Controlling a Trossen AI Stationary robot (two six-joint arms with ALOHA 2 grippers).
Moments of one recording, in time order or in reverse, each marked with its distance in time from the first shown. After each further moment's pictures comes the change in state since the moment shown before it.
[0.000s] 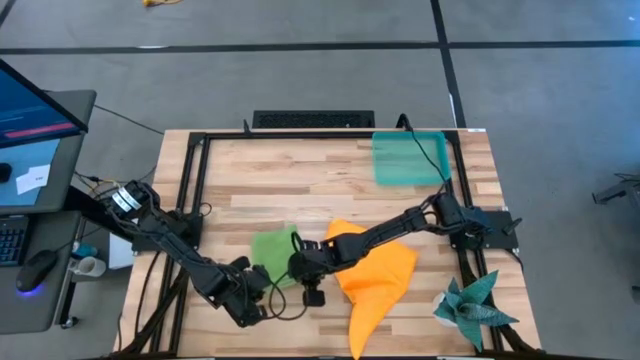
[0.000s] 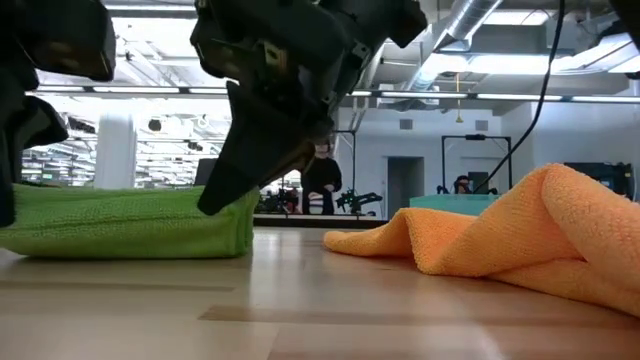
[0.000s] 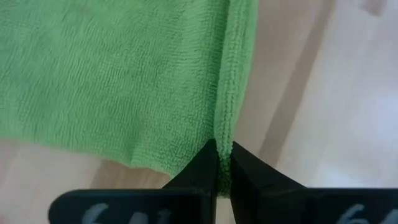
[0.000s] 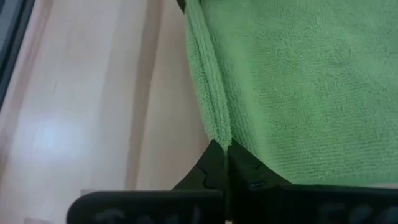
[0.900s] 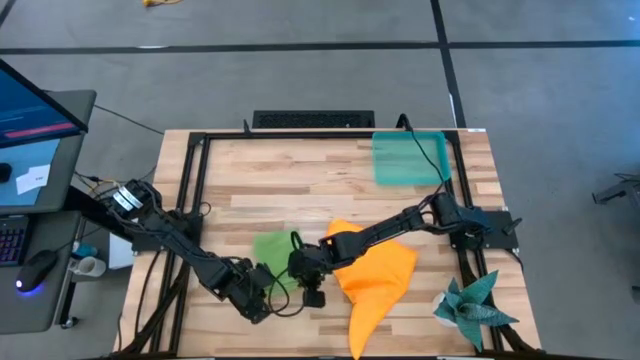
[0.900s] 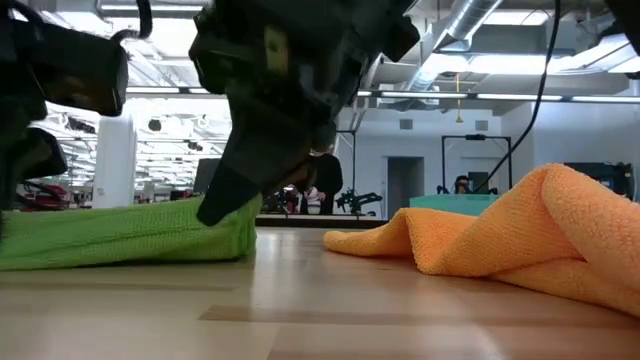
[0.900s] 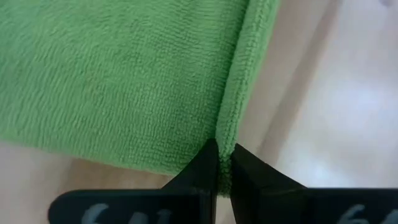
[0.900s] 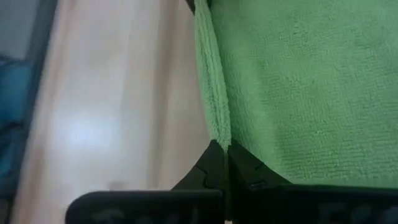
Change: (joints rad) left arm 0.049 0.001 -0.072 0.159 0.152 0.007; right arm -0.005 0.016 0.000 0.004 -0.153 0.067
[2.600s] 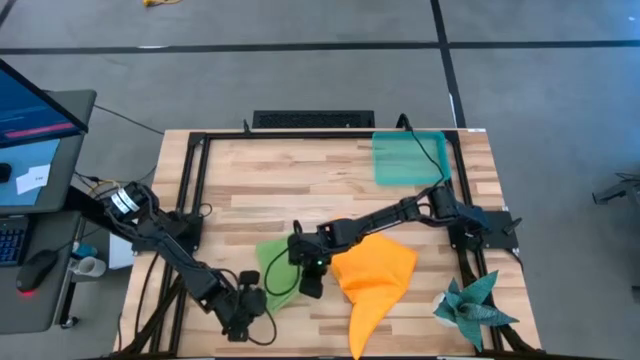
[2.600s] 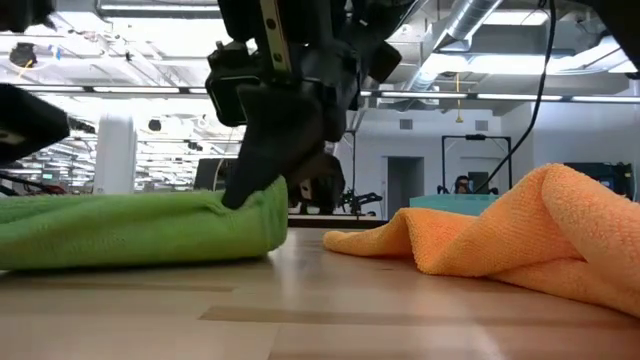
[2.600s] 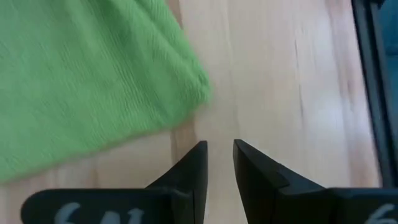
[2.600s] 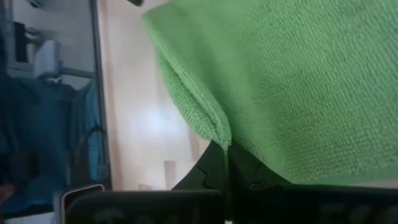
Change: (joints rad) left arm -0.109 0.002 0.006 0.129 -0.103 0.483; right arm -0.092 -0.002 -0.002 -0.025 -0.287 0.237
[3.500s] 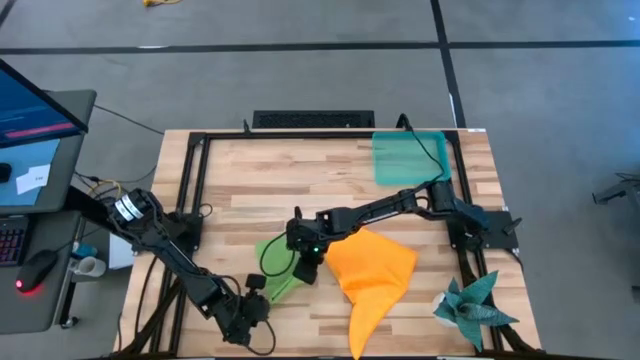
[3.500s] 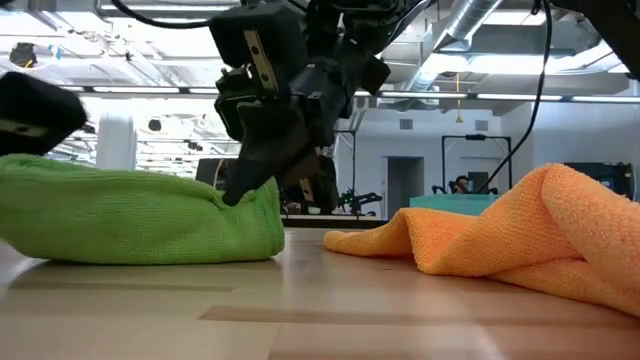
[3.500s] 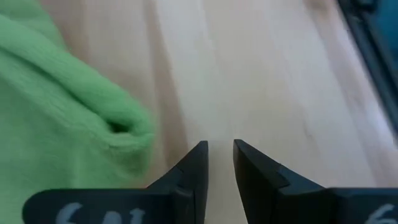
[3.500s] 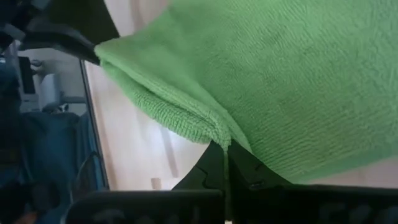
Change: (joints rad) left arm -0.030 0.066 0.002 0.125 -0.145 0.154; right arm -0.071 0.000 0.002 -0.004 -0.017 0.078
